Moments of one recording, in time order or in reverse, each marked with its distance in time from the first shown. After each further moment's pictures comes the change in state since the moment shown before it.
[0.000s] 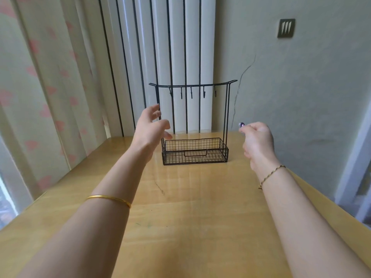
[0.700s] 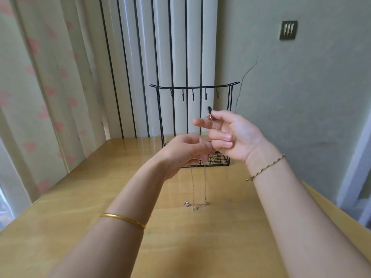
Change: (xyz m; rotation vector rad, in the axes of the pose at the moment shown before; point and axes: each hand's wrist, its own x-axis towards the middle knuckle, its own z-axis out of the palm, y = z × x) left_hand -0.020 -0.007 0.034 -0.047 -0.593 -0.155; right_hand -0.019 -0.051 0.026 0.640 -0.835 0.343
